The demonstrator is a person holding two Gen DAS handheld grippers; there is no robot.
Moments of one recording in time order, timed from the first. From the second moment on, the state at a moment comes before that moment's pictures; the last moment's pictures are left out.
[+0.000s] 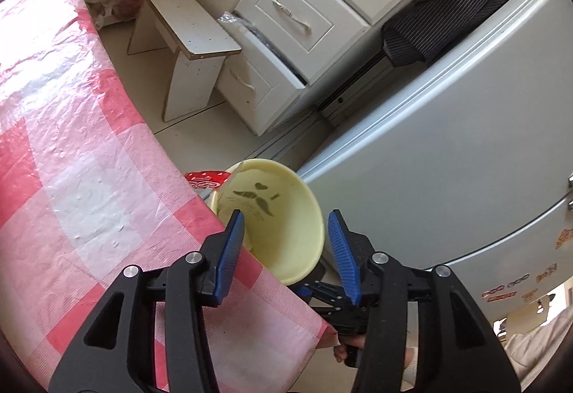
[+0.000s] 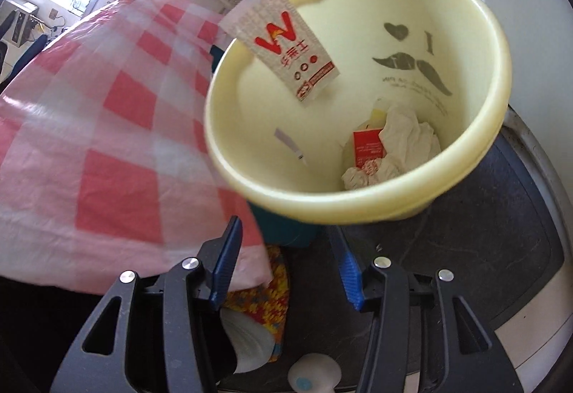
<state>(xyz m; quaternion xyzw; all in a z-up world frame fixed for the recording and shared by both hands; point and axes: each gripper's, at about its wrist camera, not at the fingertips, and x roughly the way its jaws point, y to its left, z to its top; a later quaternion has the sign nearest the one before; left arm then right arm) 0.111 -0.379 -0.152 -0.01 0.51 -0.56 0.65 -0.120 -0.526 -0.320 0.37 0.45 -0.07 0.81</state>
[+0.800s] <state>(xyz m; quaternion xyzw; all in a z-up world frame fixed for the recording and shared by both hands) 0.121 -0.355 -0.155 -0.07 0.50 -0.57 0.65 0.016 -0.591 -0.240 0.47 0.40 -0.10 0.78</state>
